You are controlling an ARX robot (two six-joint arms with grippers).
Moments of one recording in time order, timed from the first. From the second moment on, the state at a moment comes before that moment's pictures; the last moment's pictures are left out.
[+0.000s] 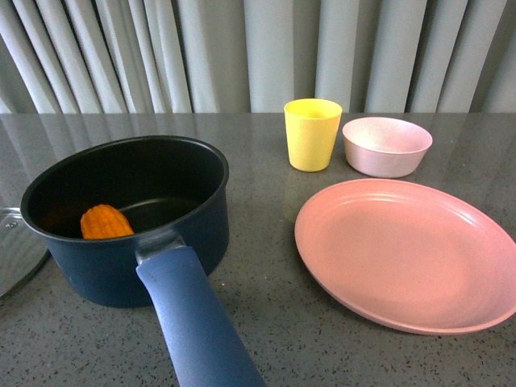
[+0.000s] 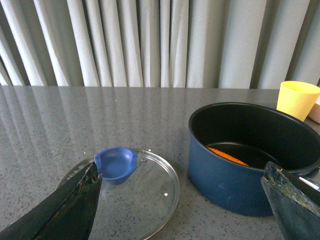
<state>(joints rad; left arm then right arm) 0.00 0.01 0.02 0.00 0.00 0.00 -0.01 0.00 0.01 -0.01 0.00 0.01</state>
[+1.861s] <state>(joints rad) 0.00 0.01 0.02 0.00 0.00 0.00 -0.01 0.00 0.01 0.00 0.00 0.01</state>
